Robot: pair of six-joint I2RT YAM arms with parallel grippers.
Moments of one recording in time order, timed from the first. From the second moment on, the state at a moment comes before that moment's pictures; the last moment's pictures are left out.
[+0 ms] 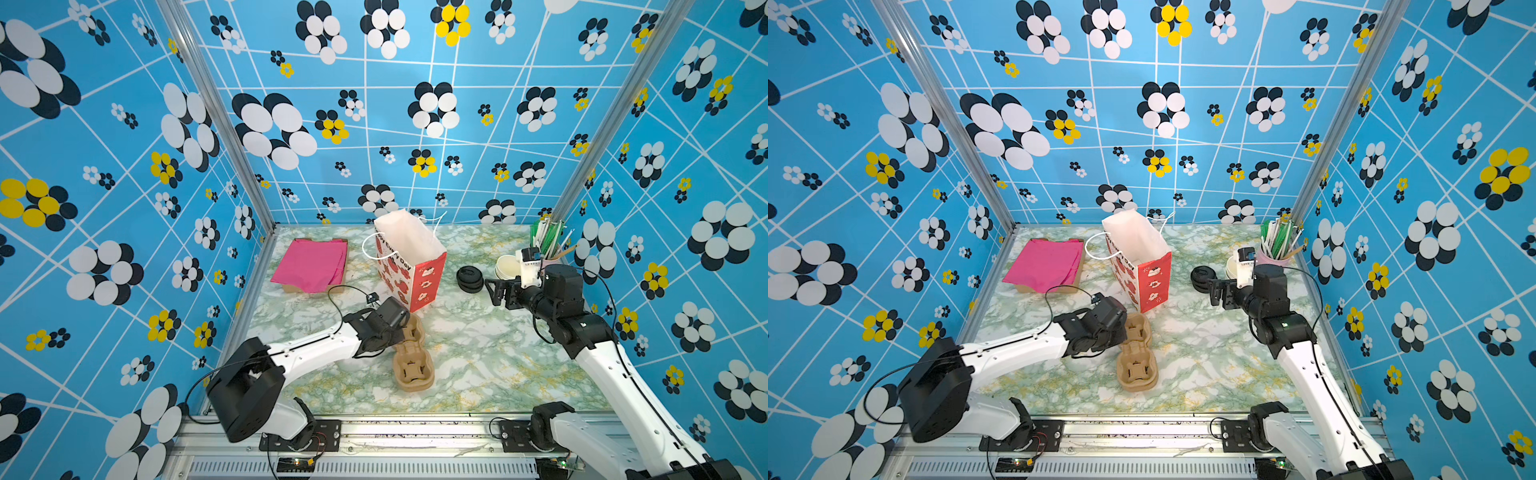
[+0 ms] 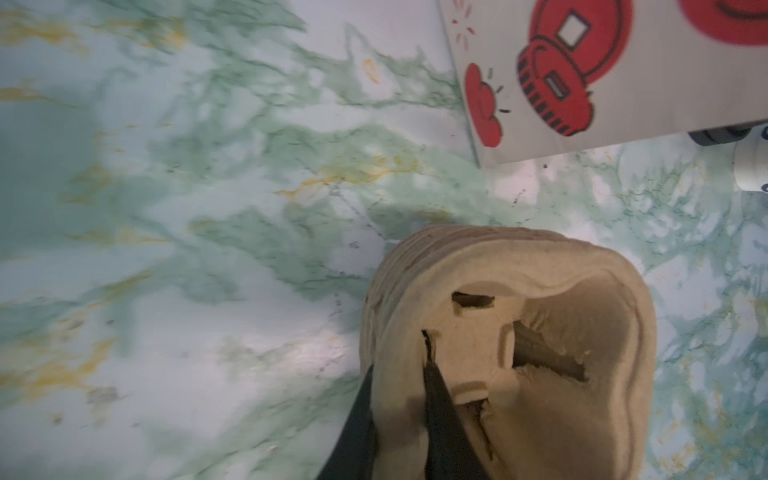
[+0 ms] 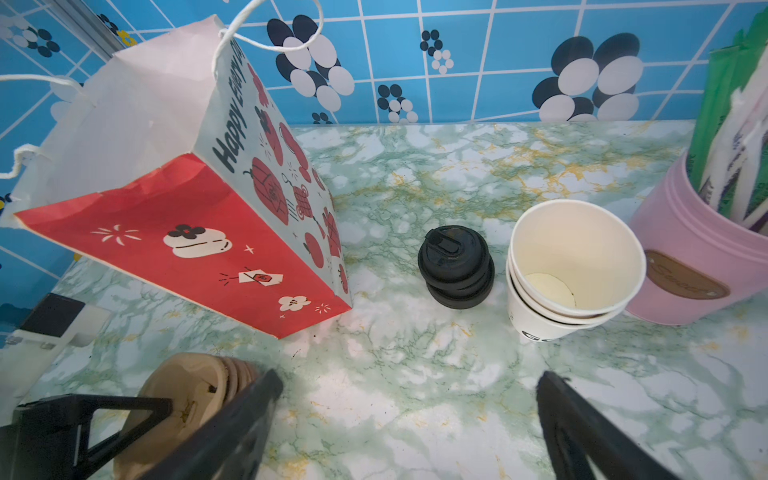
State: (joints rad) left arm -0.86 1.52 0.91 -0.45 -0.15 -1.09; right arm 0.19 0.95 0.86 -0.43 -0.13 0.11
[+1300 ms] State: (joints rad) left arm -1.12 2.08 1.65 -0.55 -0.22 -1.11; right arm 0.04 1.00 1.02 -0.62 0.02 0.14
